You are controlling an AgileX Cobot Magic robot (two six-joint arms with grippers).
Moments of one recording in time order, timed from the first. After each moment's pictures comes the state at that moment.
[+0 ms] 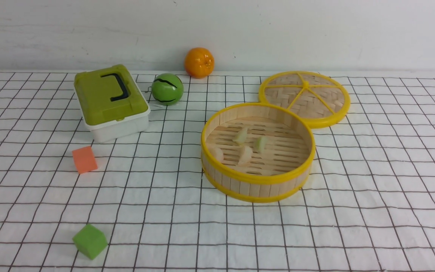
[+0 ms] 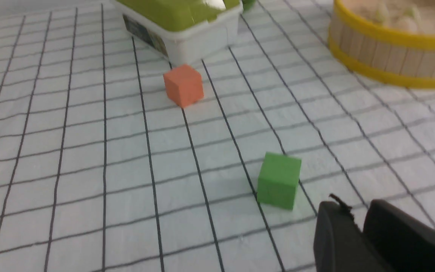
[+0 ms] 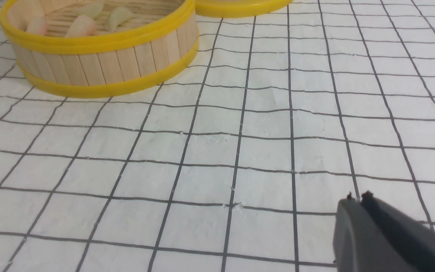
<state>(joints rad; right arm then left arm) 0.11 -0.01 0.02 0.03 0.38 0.07 -0.33 -0.01 -0.15 0.23 0.50 -0.22</state>
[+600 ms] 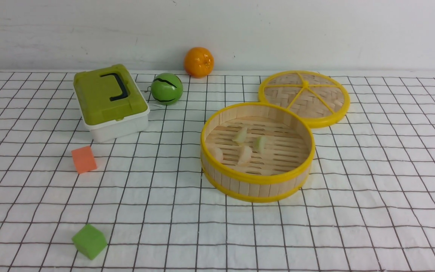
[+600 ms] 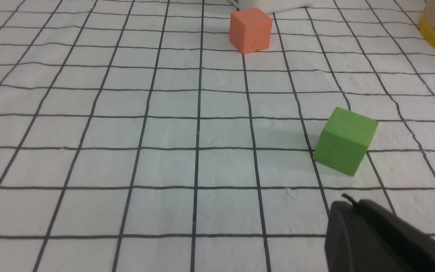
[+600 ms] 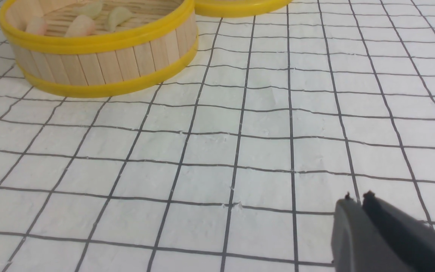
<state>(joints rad) 0.11 -0.01 0.02 0.03 0.38 0.07 -0.03 -0.01 0.03 -0.04 0.38 -0.01</state>
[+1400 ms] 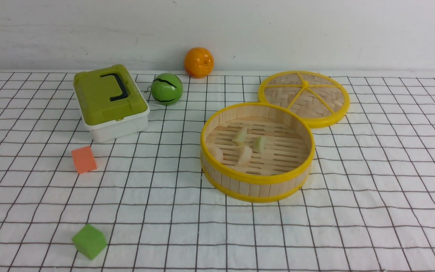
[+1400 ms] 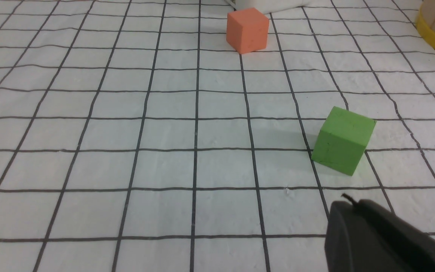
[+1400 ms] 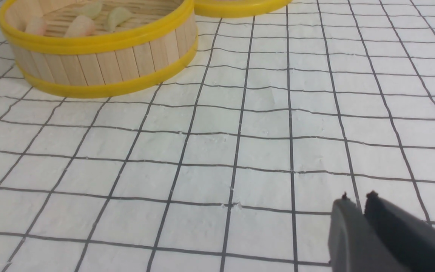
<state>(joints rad) 0.11 -0.01 0.02 0.03 0.38 0.07 -0.03 -0.01 0.03 -0.05 0.38 0.00</state>
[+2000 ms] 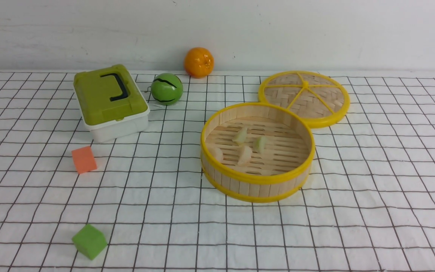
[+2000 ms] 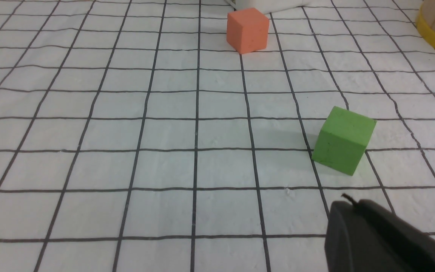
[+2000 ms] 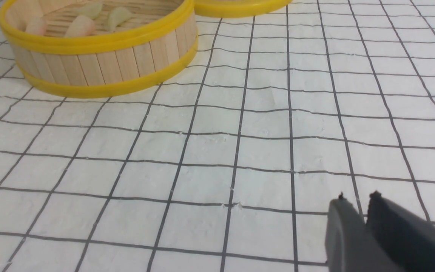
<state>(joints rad) 0.11 -0.01 0.02 0.03 0.38 0.07 -0.03 -0.01 0.03 -0.05 0.38 0.00</state>
